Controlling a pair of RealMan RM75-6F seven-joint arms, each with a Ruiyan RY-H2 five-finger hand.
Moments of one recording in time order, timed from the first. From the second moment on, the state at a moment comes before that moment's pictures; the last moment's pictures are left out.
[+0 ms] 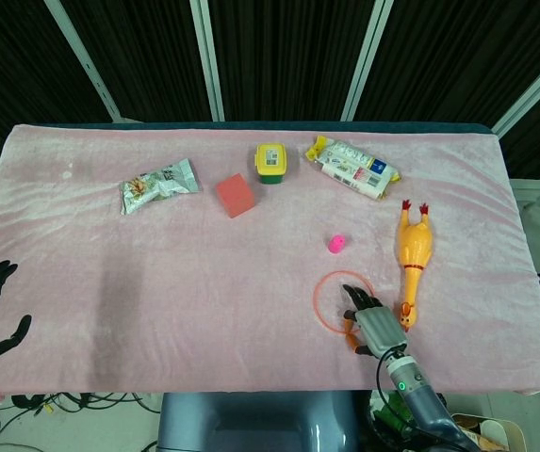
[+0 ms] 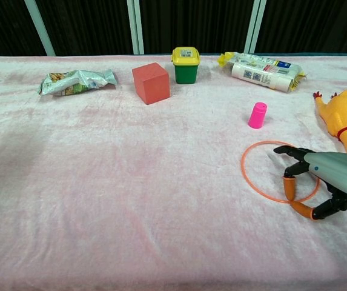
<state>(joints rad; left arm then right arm) -0.05 -1.15 -0.04 -1.65 1.54 1.60 0.04 0.39 -1.58 0.02 -1.49 -1.31 1.03 -0.25</state>
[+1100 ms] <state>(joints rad) -0.04 -1.15 -0.04 -1.66 1.54 1.60 0.04 0.41 -1.53 0.04 -1.54 -1.30 1.03 -0.22</state>
